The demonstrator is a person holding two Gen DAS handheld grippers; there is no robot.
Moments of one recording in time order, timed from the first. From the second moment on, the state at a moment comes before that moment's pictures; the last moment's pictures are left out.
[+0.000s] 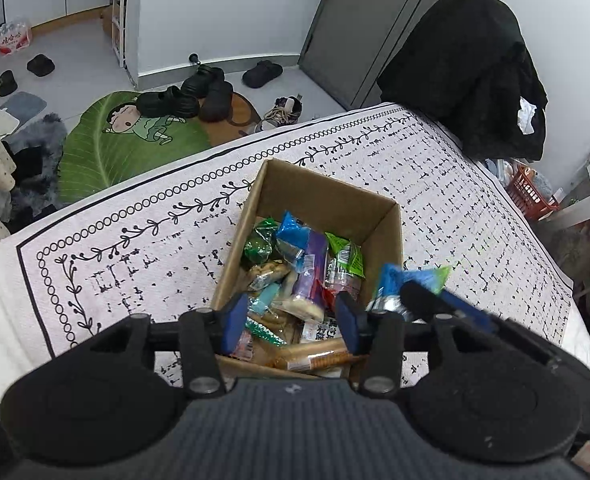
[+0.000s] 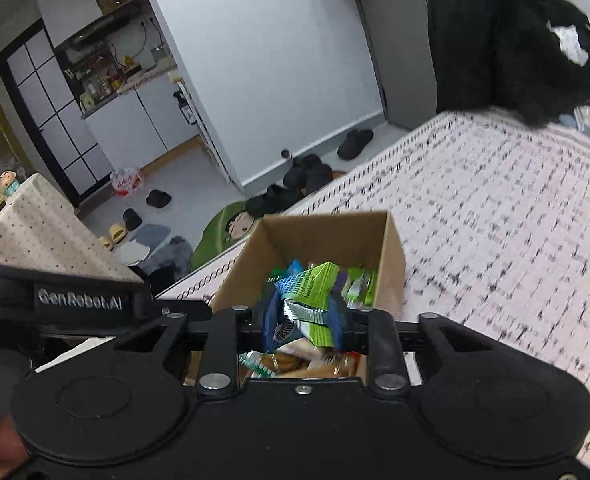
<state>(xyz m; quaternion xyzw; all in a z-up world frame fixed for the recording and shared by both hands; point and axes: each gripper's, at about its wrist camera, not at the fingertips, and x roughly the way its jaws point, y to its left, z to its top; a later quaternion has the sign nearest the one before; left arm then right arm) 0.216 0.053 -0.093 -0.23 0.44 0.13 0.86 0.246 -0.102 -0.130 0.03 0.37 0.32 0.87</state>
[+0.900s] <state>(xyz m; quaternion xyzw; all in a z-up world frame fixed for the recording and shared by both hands) 0.175 0.066 -0.040 -0.16 0.44 0.10 0.88 0.182 -0.146 -0.076 0.07 0.37 0.24 0.90</state>
